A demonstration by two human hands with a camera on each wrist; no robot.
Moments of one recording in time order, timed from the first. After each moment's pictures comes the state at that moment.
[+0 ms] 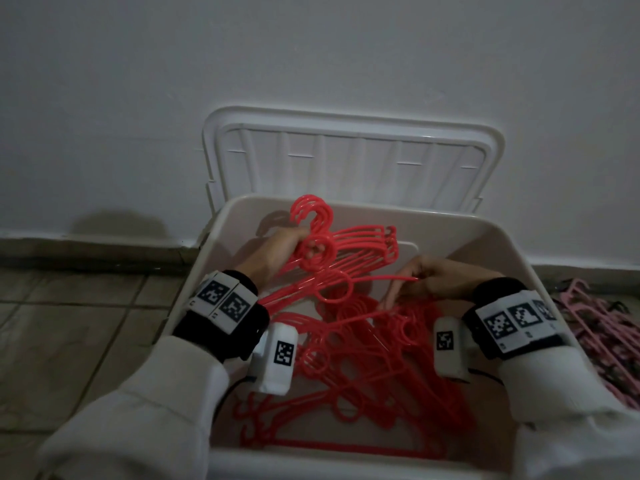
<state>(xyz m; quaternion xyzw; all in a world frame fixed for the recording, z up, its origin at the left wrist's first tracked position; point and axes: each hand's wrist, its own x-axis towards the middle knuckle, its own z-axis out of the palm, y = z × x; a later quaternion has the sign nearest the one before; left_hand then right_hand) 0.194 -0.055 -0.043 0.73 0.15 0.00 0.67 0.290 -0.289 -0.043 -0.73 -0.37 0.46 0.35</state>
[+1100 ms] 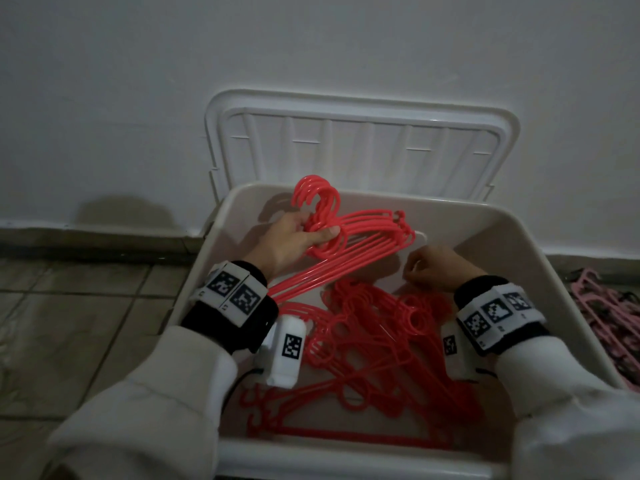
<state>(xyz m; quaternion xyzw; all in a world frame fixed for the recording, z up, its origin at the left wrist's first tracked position) 0.194 -0.054 -0.051 0.76 0.11 0.03 0.64 0.292 -0.276 -0.069 -0.94 -0.24 0.20 0.12</state>
